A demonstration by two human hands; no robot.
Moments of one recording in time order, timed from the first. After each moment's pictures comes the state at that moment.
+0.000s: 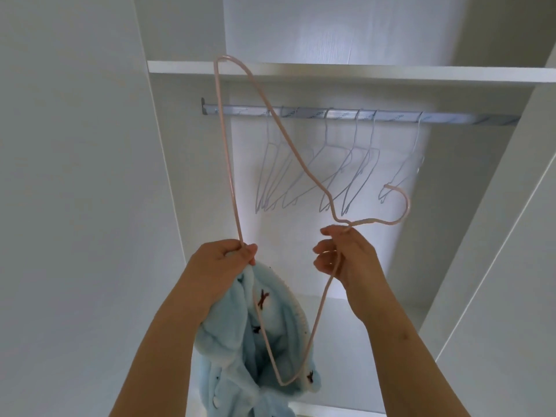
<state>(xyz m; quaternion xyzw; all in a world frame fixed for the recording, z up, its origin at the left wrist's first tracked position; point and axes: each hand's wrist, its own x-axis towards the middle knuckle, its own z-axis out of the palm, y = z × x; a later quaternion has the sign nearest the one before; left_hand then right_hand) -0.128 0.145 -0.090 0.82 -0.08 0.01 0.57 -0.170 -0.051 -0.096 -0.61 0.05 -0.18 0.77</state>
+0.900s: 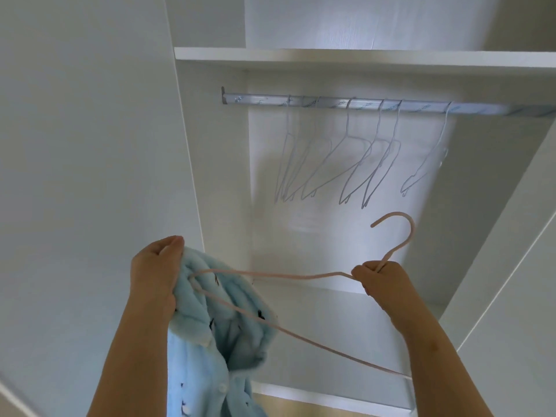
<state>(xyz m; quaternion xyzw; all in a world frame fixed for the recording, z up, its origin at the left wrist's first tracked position) -0.105 0.223 -0.114 0.70 0.16 0.13 0.68 -0.175 -0.063 -0.127 -0.83 0.19 -0.11 0.51</state>
